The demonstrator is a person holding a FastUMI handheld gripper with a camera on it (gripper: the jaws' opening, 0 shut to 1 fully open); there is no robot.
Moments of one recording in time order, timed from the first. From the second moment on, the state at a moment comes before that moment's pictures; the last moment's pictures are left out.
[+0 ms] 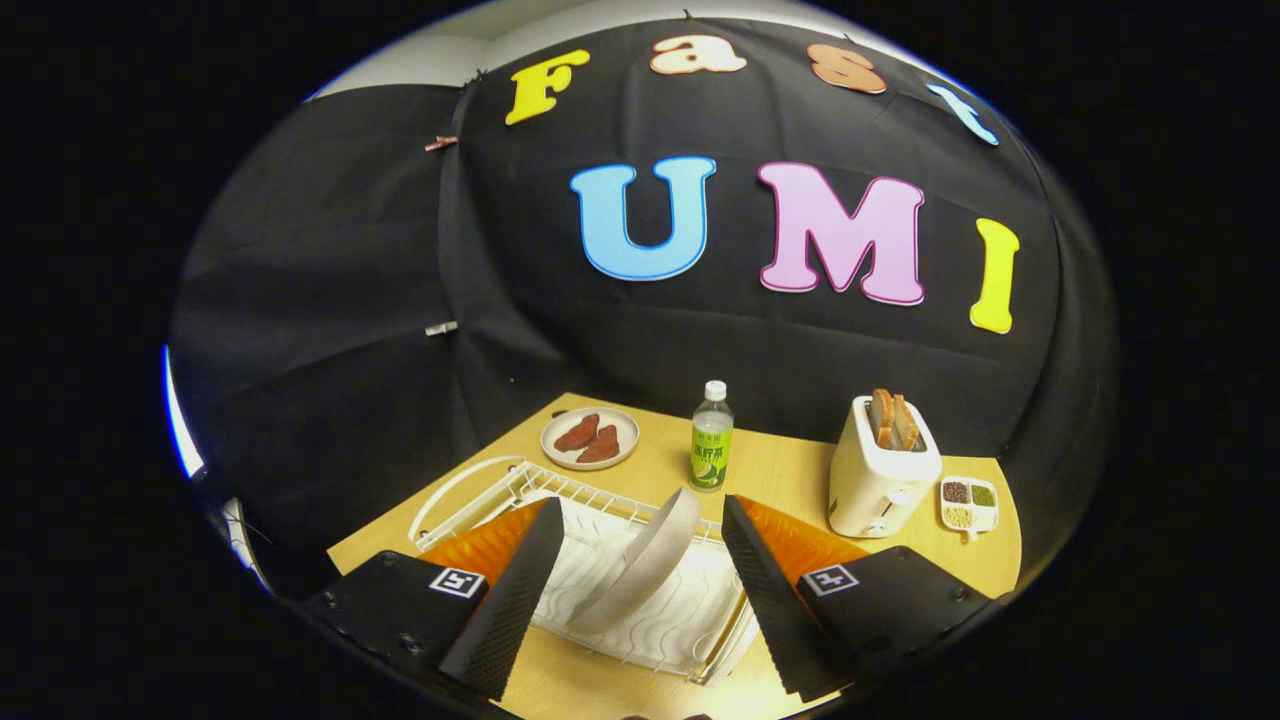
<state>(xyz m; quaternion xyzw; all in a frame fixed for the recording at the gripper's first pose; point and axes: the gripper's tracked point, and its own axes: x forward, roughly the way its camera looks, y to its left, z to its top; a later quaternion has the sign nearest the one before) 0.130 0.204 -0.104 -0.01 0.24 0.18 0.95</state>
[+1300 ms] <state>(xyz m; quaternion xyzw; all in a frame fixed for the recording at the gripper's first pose) 0.179 0.230 -0.221 -0.04 0.45 0.02 0.89</state>
